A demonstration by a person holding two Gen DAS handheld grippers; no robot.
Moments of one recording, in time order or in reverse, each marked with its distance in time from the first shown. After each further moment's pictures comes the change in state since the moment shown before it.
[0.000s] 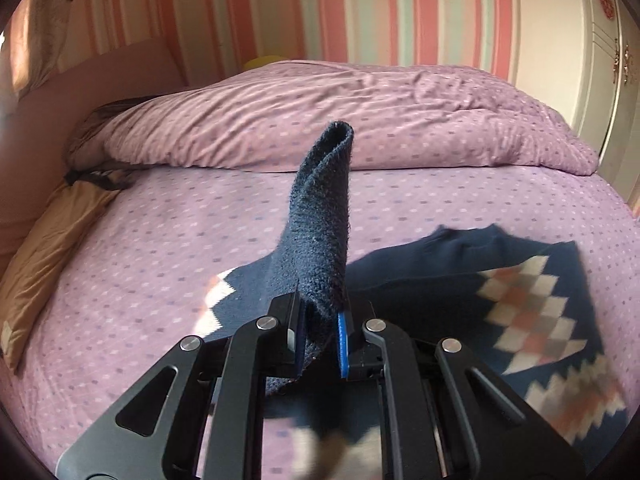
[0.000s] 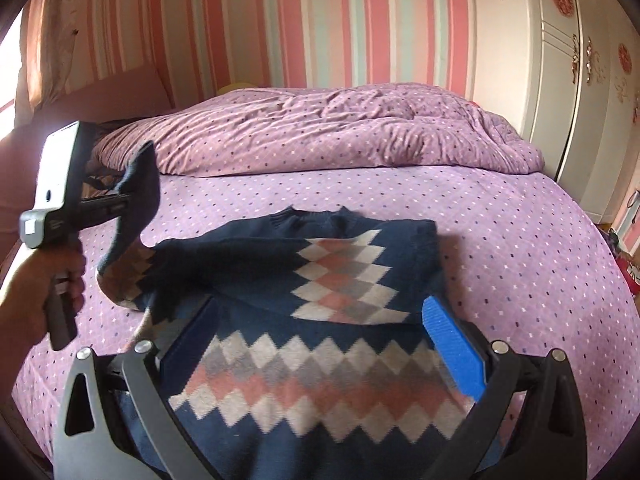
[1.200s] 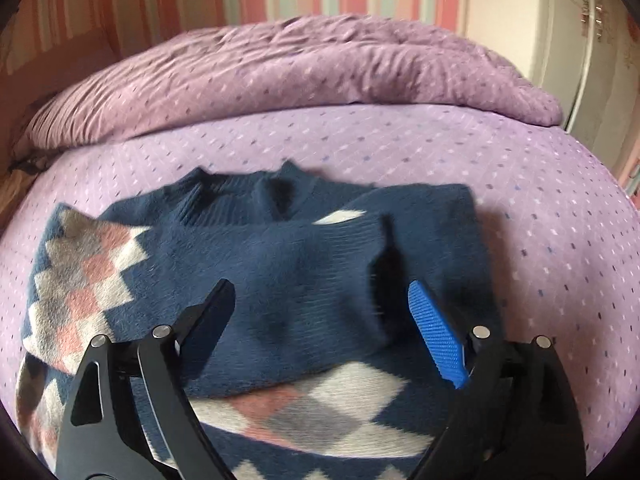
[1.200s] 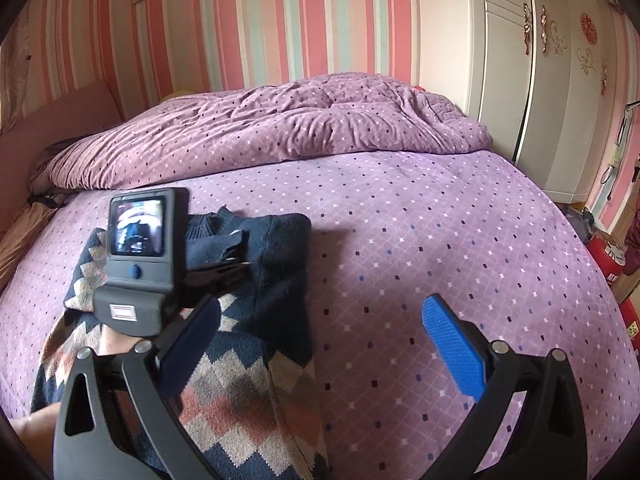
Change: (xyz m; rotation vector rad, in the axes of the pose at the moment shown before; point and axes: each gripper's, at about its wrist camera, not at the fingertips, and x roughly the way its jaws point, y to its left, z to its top) left arm 0.081 -0.303 -0.057 0.029 0.065 -0.089; right arm 0.033 -0.180 -0.007 0.071 0.001 -0.095
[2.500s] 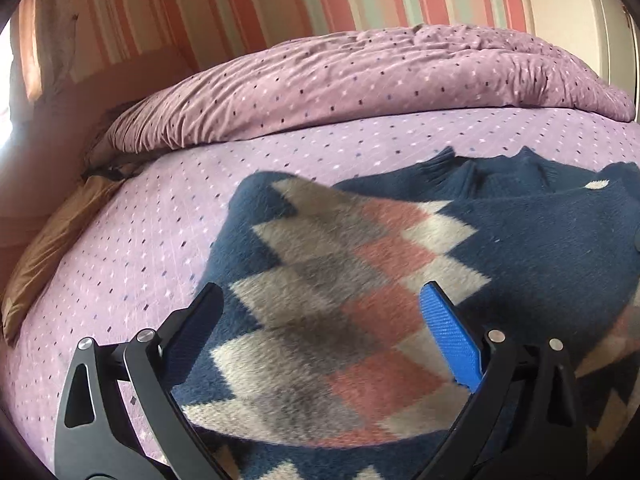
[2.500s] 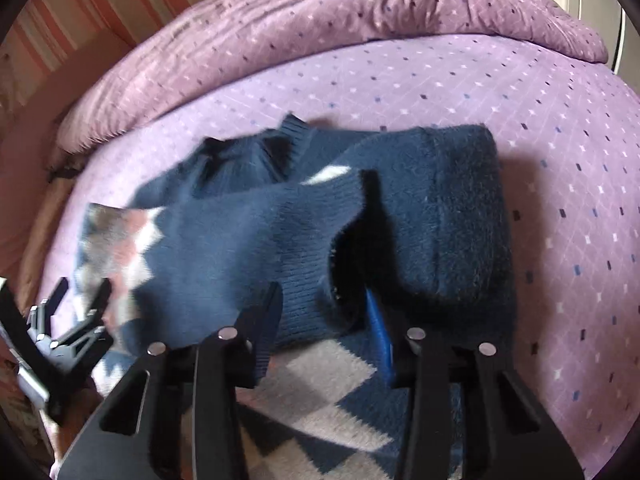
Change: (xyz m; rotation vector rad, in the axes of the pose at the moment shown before) left arm 0.002 0.232 -0.038 0.023 -0.074 0.291; right arm 0.223 0.121 0.009 0.071 0.406 0.218
